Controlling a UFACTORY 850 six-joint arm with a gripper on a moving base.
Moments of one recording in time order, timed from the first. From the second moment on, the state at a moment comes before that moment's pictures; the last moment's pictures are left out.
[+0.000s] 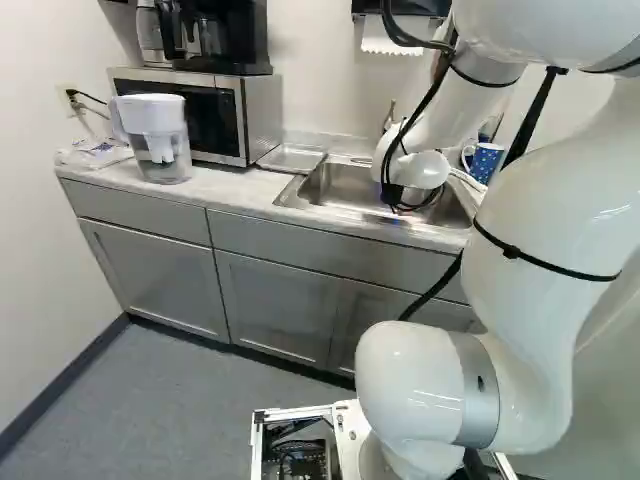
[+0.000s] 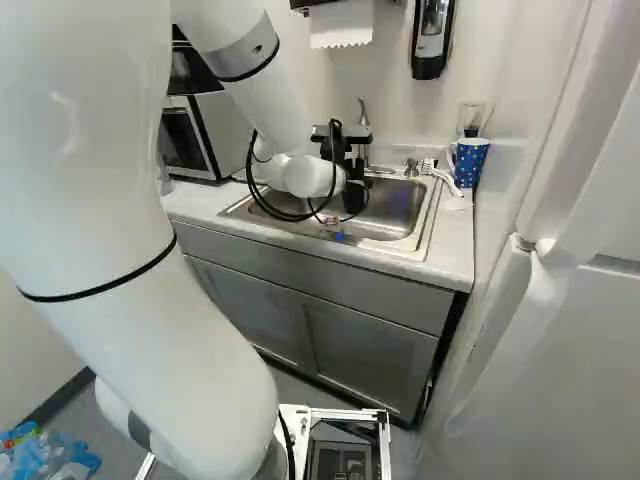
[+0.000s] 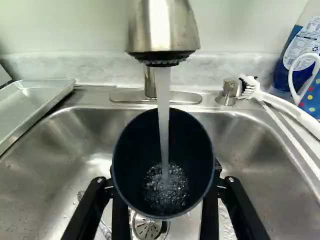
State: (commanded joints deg) arm -16.8 -4.2 -39.6 0.1 31.5 0.0
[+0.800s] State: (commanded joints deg) arm -16.8 -4.2 -39.6 0.1 31.5 0.0
